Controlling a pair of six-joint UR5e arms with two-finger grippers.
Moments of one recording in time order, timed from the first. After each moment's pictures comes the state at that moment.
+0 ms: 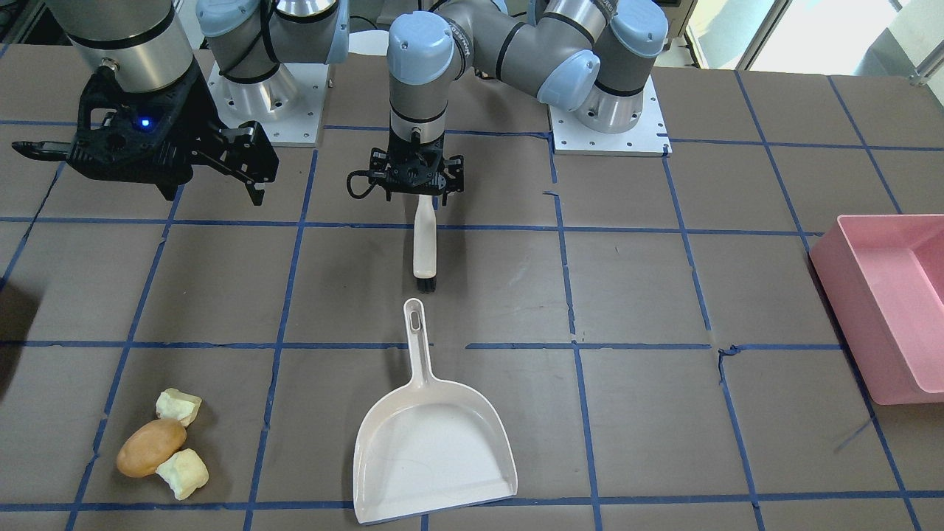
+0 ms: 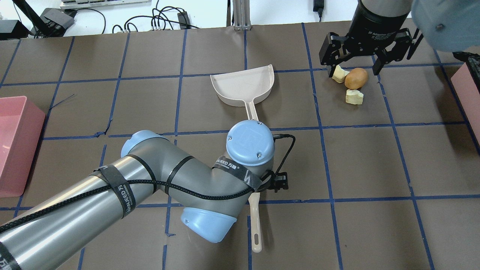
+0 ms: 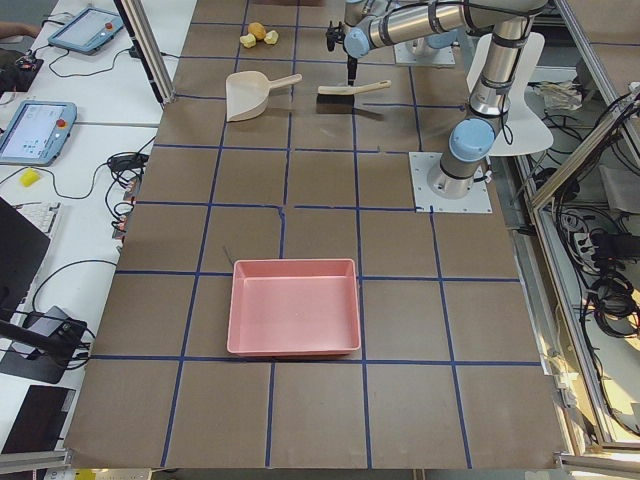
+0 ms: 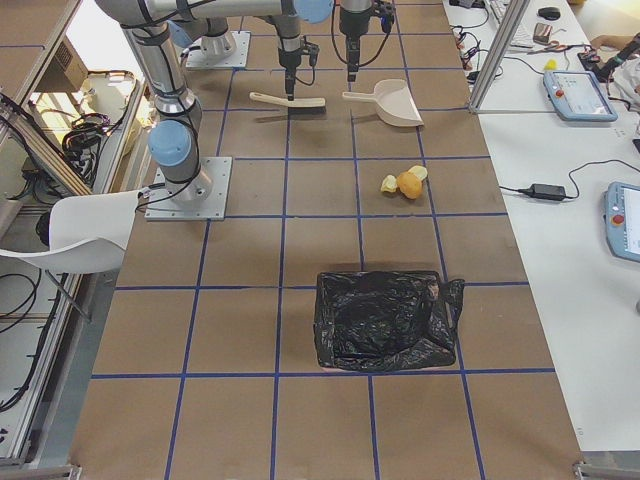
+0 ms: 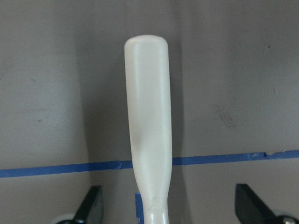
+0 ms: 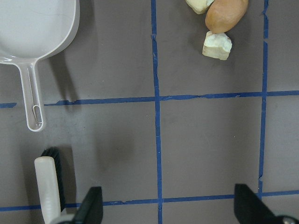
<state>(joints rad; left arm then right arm) -2.18 -1.75 -2.00 -0.94 1.52 -0.56 1.60 -1.52 1.48 -1.55 -1.60 0.06</state>
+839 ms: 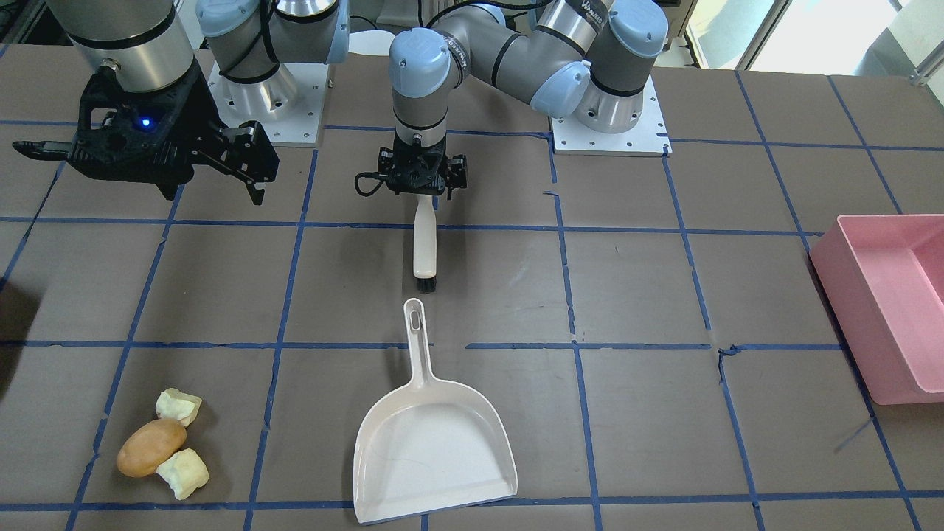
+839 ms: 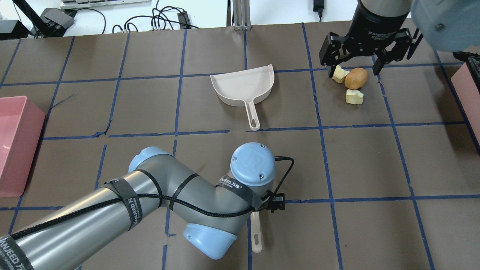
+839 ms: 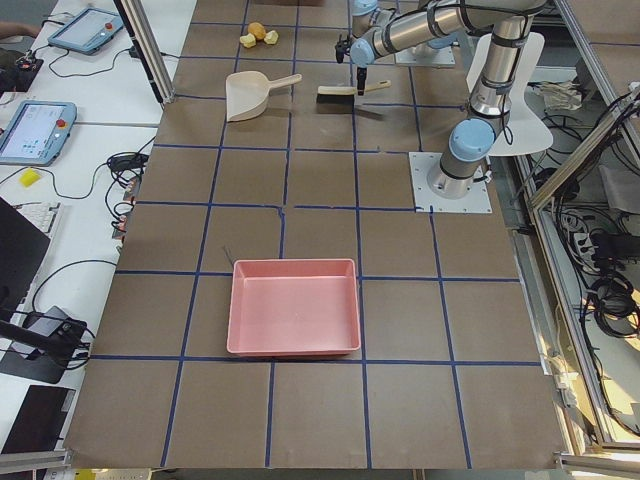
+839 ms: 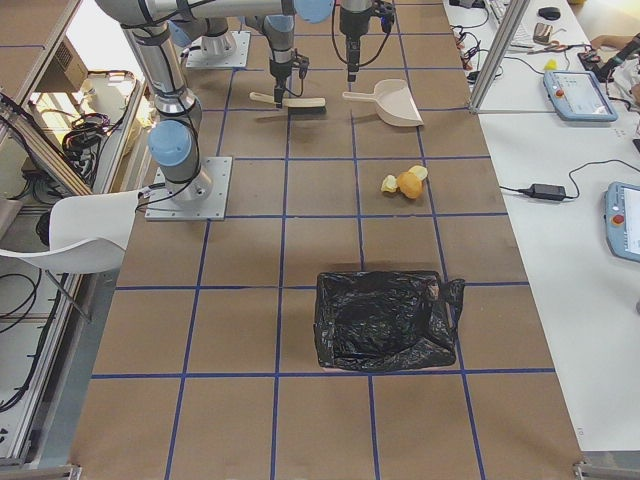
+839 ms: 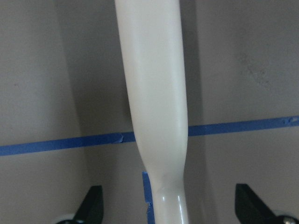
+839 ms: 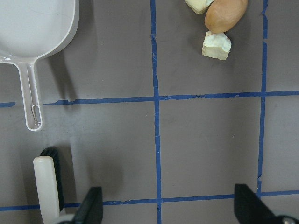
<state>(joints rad) -2.21 -1.77 -2.08 -0.93 1.52 -0.55 1.61 -1.52 1.48 -1.55 -1.61 0.06</state>
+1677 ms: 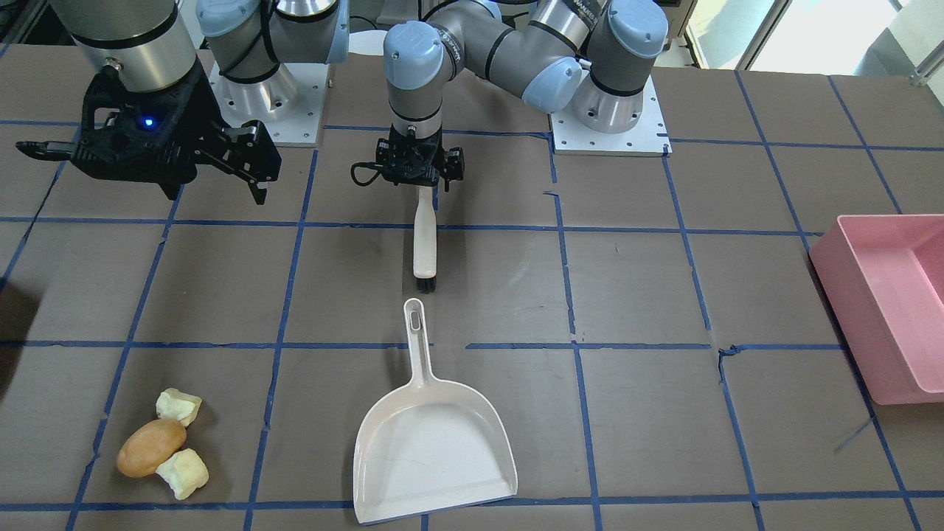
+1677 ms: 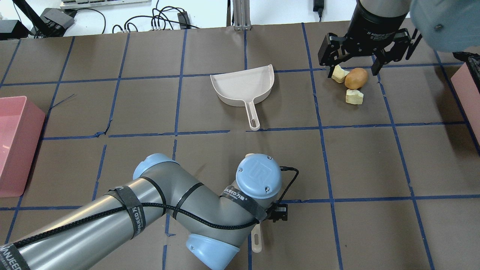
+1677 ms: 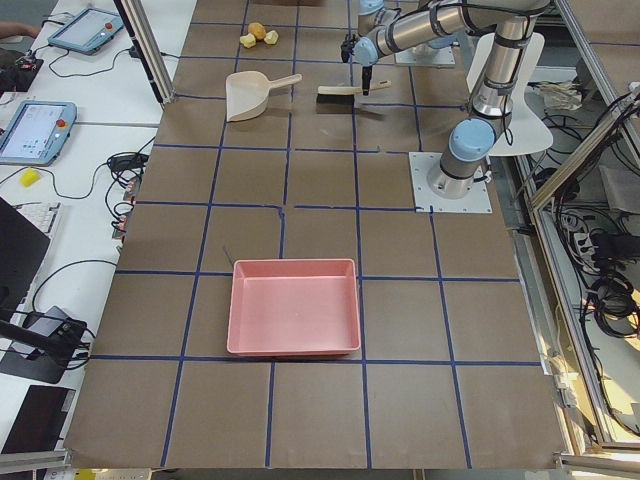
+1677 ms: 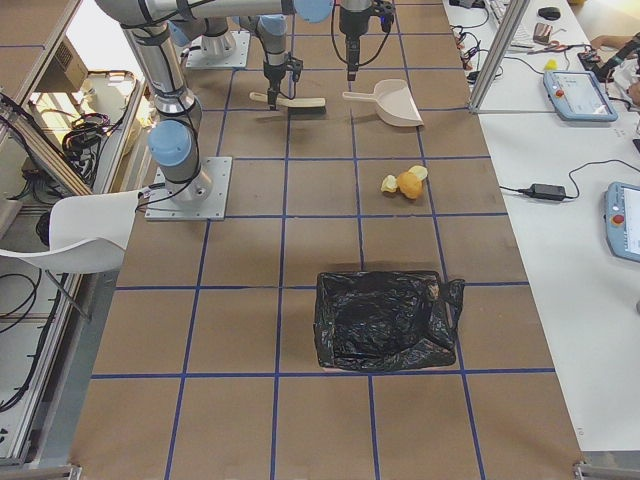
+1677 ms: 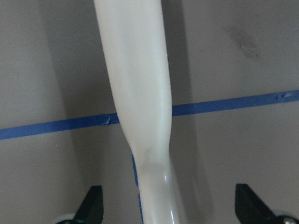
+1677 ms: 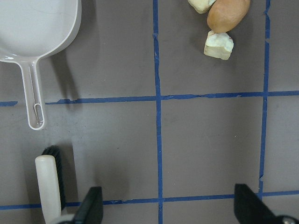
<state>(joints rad) -2.25 -1.76 -2.10 -0.94 1.53 -0.55 1.61 -1.52 1.48 -1.55 -1.60 0.06</state>
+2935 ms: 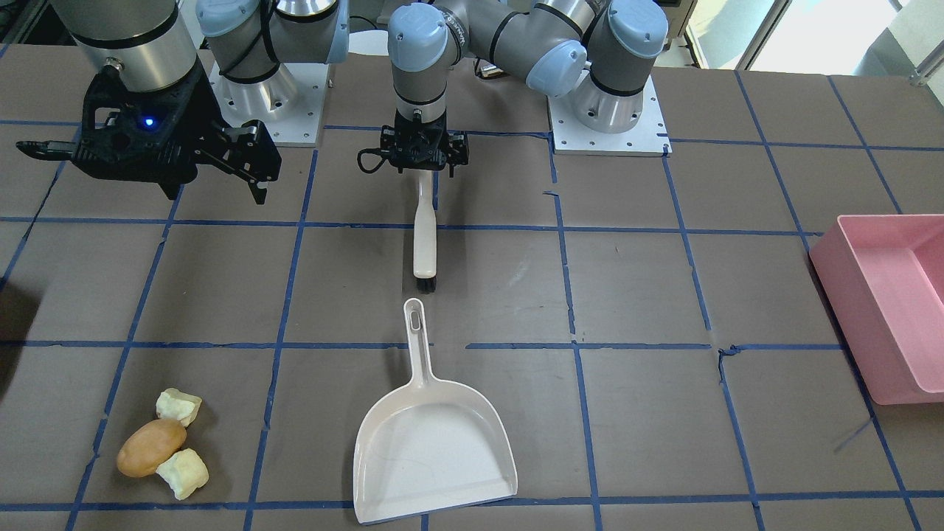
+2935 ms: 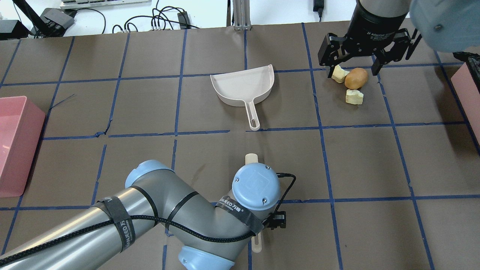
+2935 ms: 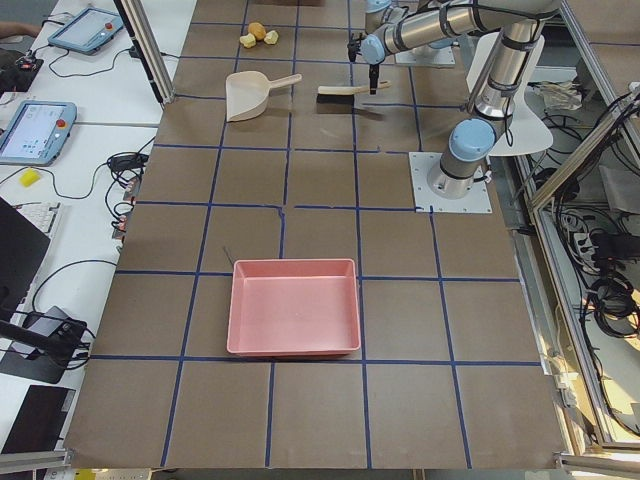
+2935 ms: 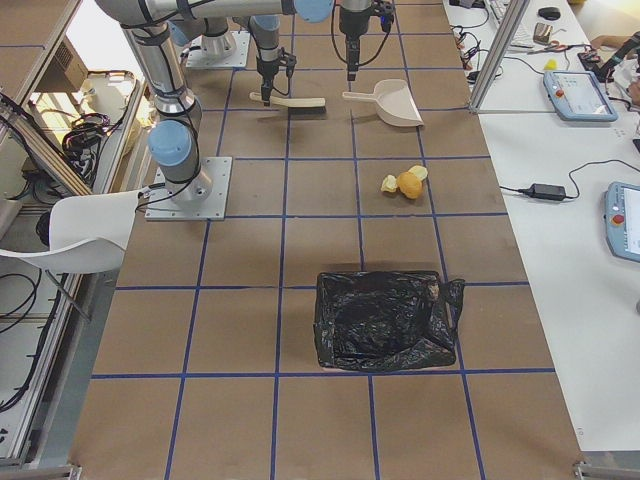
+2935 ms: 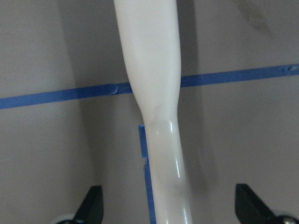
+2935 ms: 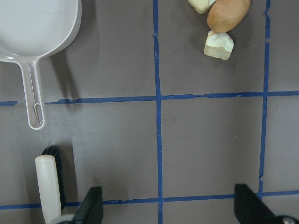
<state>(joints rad) -2.26 -1.70 -2.12 -0.98 1.53 -0.61 1.61 -1.52 1.48 -1.55 -1.60 0.06</state>
